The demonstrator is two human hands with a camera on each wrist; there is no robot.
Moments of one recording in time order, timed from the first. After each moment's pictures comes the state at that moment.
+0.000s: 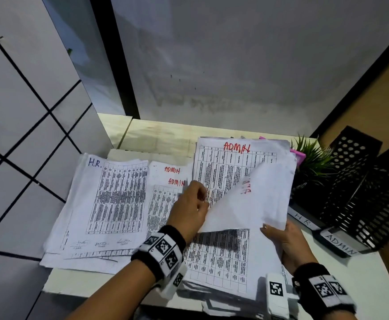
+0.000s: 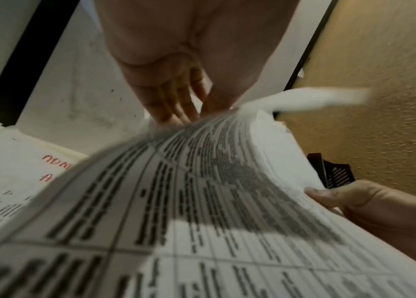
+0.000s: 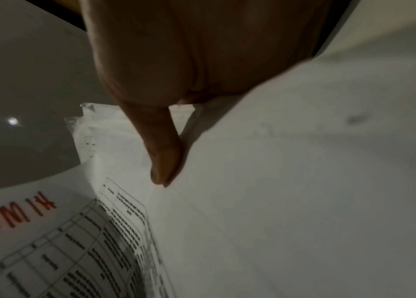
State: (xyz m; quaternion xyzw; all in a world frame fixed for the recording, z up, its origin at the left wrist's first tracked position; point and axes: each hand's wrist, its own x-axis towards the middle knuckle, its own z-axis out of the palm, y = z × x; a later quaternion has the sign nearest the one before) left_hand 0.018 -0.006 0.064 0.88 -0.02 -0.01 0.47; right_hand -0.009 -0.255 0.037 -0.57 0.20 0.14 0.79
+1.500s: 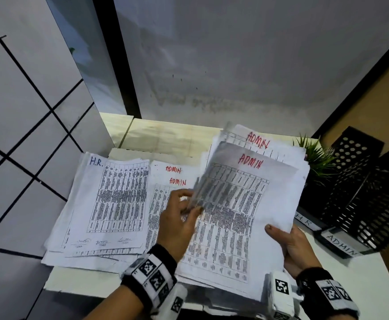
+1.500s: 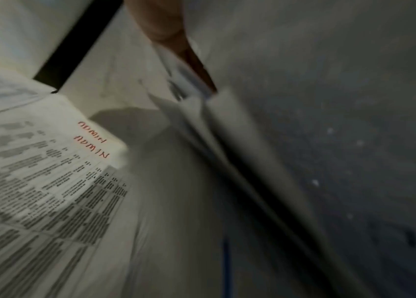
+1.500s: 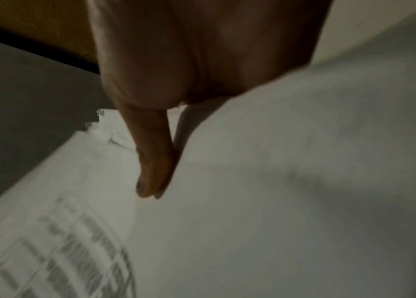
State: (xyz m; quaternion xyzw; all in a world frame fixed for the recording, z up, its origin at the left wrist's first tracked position) left_hand -0.021 0.003 0.065 0.78 0.05 0.09 0.62; right_hand -0.016 -0.259 0.037 -0.54 0.23 0.13 0.80
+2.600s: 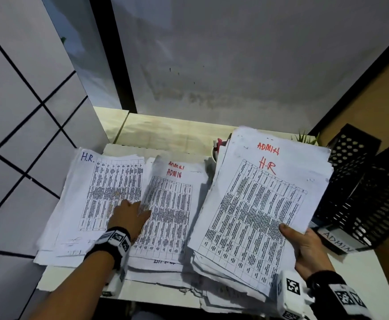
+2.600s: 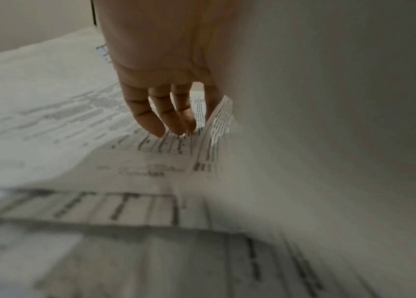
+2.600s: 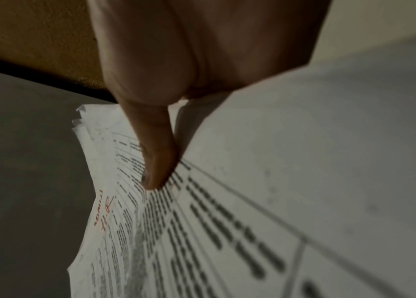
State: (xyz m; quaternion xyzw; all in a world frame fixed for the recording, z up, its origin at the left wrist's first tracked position) left_hand 0.018 0.131 -0.038 0.95 0.16 -0.18 0.18; right_hand -0.023 -0.280 0.045 -0.56 0.22 0.08 0.79
